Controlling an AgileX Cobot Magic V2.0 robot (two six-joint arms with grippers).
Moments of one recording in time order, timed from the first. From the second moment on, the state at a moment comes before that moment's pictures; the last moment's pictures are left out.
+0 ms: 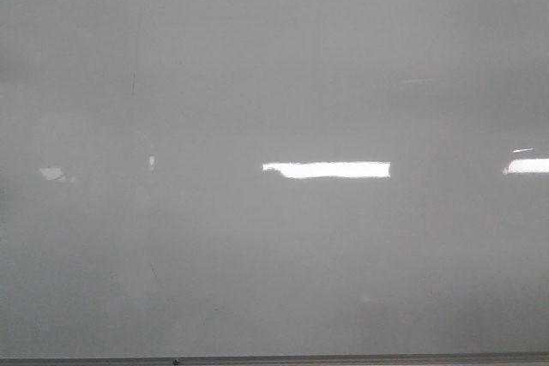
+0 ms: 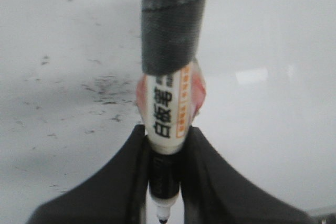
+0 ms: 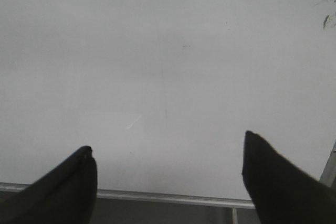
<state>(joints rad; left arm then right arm) -0.08 1.27 -0.97 -0.06 0.64 0.20 0.00 0.61 -0.72 0.02 0.74 -0.03</state>
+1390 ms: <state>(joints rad) -0.89 1.41 -1.17 -0.07 1.01 0.75 0.73 1.17 -0.89 0.47 0.68 -0.78</state>
